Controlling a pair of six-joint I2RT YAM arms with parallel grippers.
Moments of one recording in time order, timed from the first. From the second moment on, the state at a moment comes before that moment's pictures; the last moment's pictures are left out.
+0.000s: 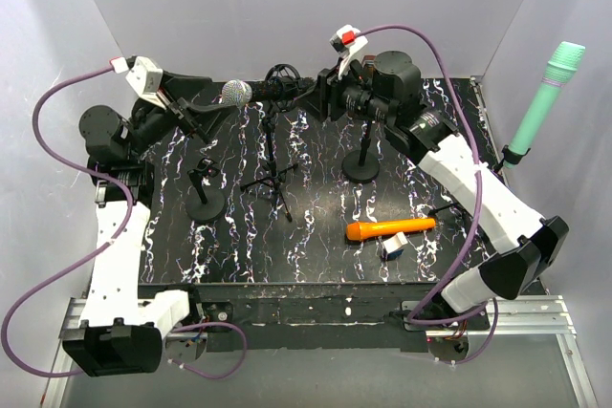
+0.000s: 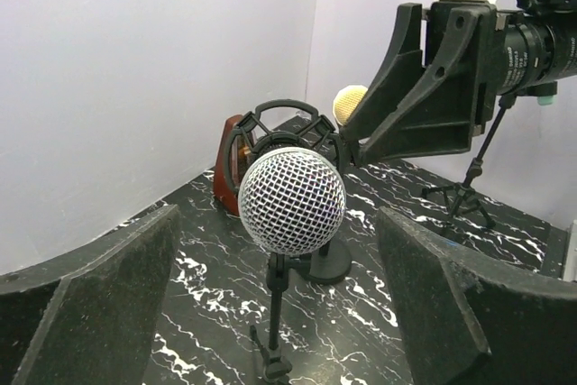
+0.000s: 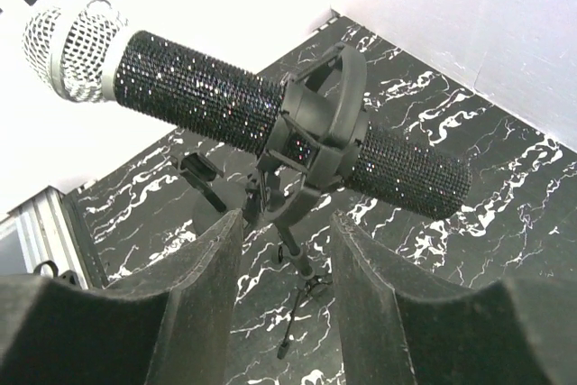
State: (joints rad) left arm 0.06 1.03 1.16 0.24 0.91 -0.32; right arm 0.69 1.48 1.65 -0.28 -0.33 0.17
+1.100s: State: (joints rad) left arm 0.02 1.13 1.25 0.21 0.99 -0.32; right arm 0.67 1.65 1.84 -0.28 -0.27 0.33
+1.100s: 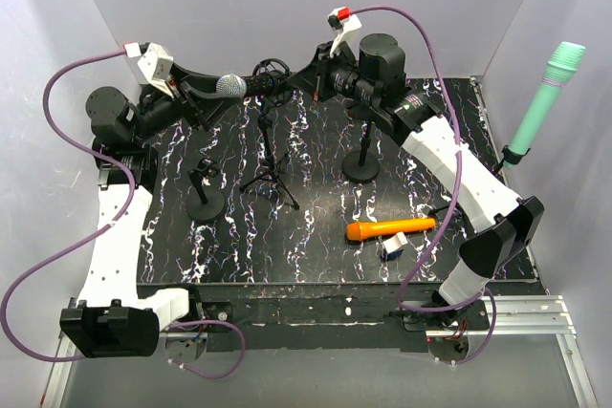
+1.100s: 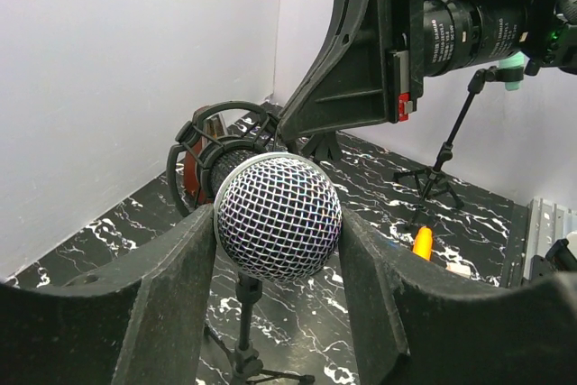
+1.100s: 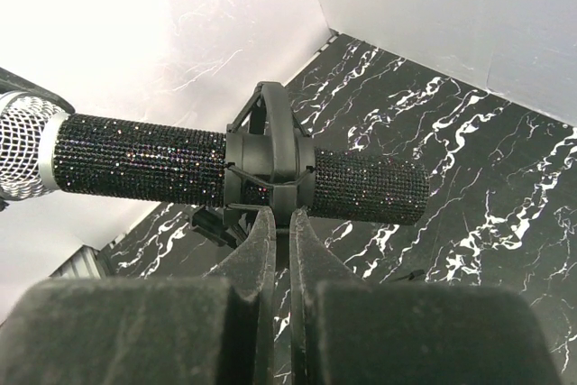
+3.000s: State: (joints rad) left arm 0.06 1.01 1.22 0.61 1.14 -0.65; right arm 0.62 1.67 1.83 -0.28 -0.37 0.39
